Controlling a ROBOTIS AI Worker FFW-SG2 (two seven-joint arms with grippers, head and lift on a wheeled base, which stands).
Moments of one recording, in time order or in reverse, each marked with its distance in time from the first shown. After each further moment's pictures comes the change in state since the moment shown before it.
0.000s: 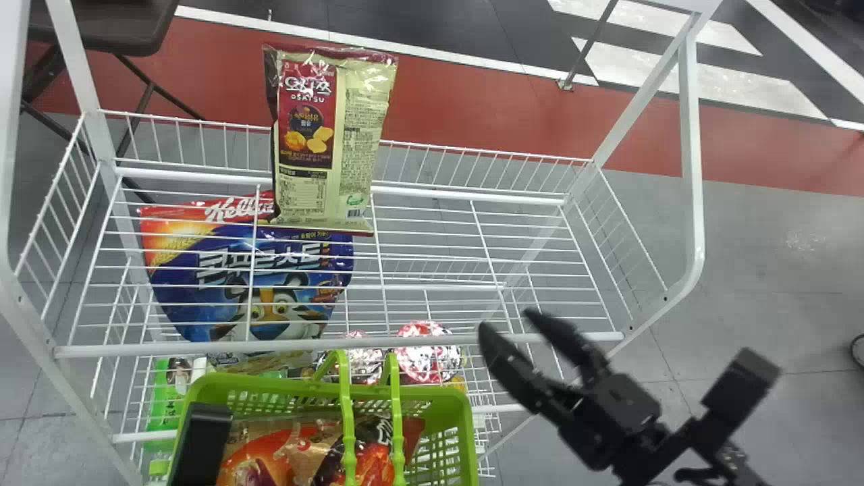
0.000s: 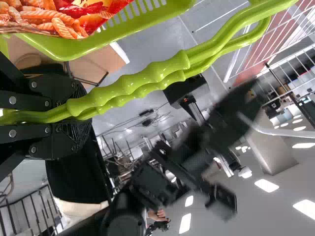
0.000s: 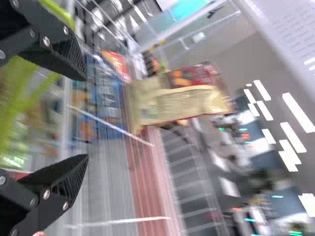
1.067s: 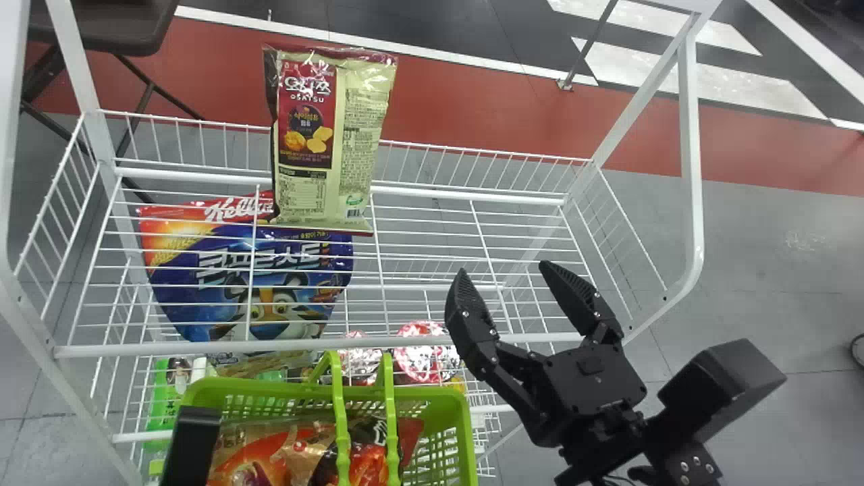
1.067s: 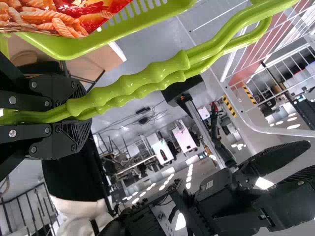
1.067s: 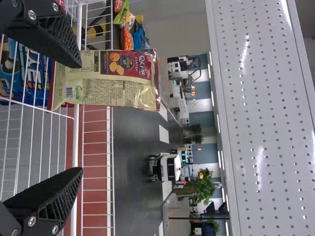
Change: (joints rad) left arm 0.013 0.003 0.017 0.006 0.005 -0.021 -0.021; right arm 0.083 0.020 0.306 -0.154 0.320 -0.135 -0.381
